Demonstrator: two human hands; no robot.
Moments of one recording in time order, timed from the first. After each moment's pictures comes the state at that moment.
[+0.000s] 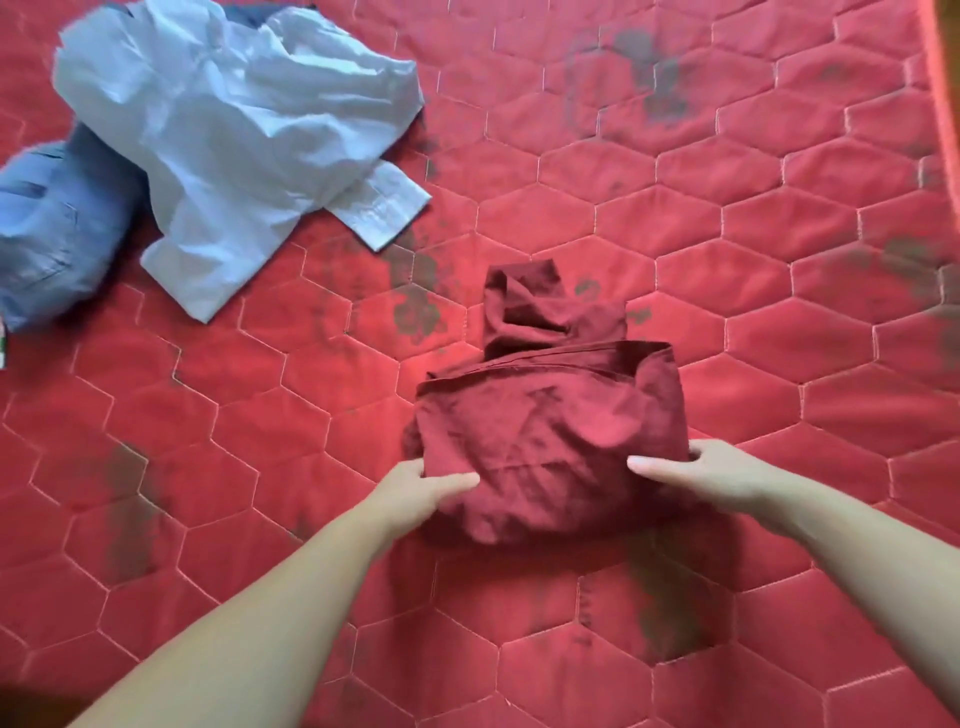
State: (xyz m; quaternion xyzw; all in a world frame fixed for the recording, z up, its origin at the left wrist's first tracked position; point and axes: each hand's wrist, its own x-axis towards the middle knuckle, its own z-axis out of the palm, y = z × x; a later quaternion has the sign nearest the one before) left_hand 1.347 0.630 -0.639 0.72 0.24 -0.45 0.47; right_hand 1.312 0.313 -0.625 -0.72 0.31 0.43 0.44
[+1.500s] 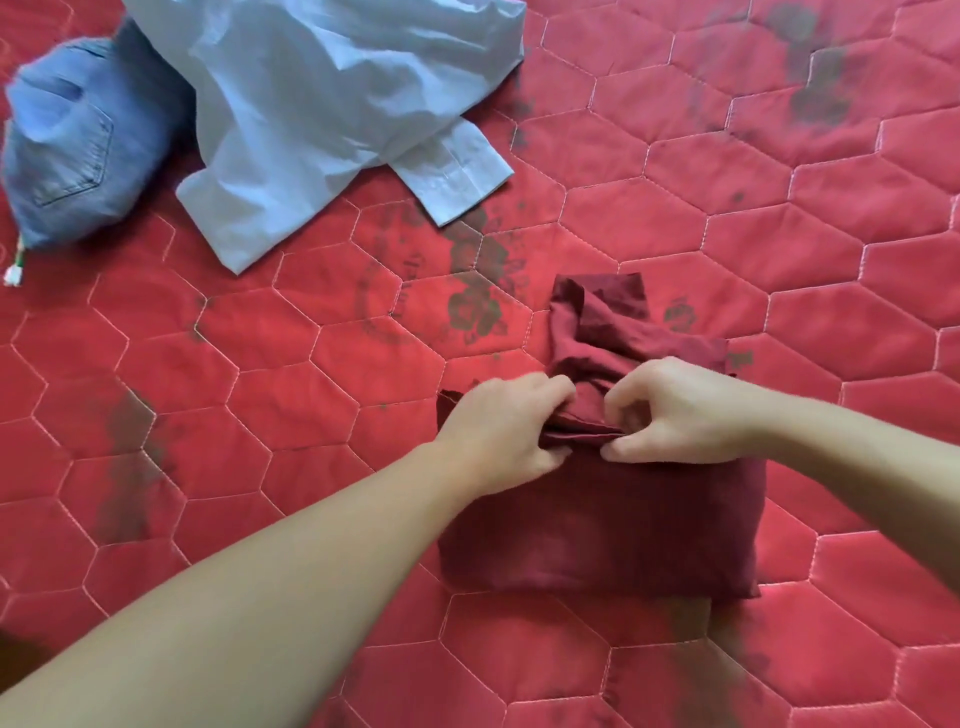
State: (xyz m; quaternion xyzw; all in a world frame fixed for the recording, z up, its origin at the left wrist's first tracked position) left_hand 1.424 0.591 -0.646 0.92 -0.27 -0.18 0.21; right_hand 1.455 0.382 -0.618 -0.85 -0.22 0.39 0.27
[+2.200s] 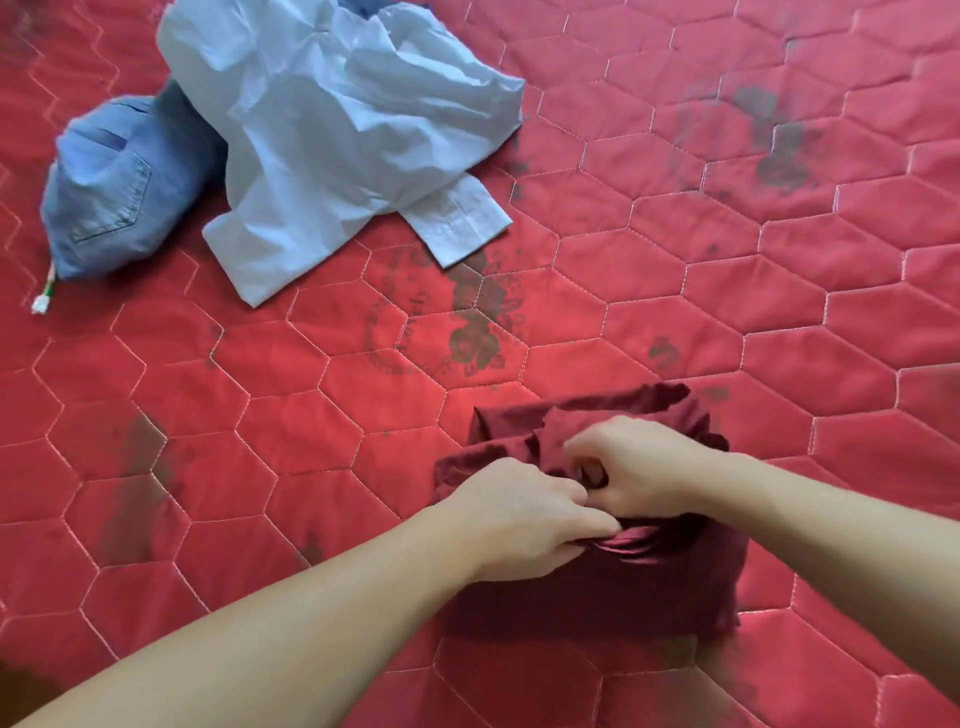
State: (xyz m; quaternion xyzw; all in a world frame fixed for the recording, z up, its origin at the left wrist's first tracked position) left_hand 1.389 0.586 -0.603 0.85 -0.48 -0.19 0.15; right_hand 1.431 0.404 -0.627 -0.88 -0.30 0.32 0.19
